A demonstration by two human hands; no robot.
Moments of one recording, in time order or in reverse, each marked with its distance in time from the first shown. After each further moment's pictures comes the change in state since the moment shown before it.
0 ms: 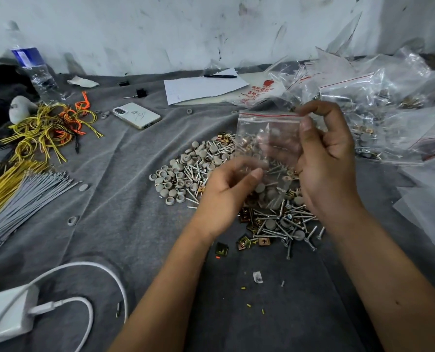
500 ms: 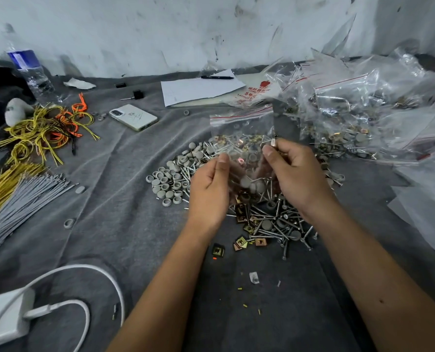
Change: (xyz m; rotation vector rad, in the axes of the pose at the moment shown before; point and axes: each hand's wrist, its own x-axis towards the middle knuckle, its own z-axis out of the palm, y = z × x) left_hand 0.005 -0.007 -0.002 0.144 0.332 -0.002; right_hand -0.004 0.017 -0.004 -0.576 -0.138 0.250
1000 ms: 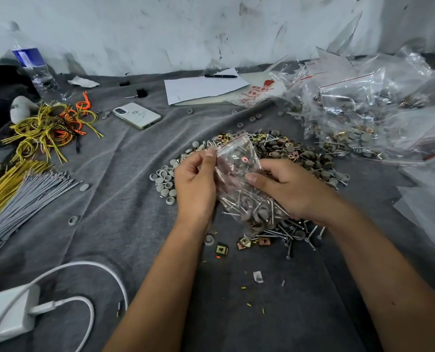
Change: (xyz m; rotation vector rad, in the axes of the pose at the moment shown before) left_hand 0.012 -0.007 -0.014 -0.318 0.172 -0.065; right_hand -0.002 -0.001 -0.005 -0.264 -0.446 -0.013
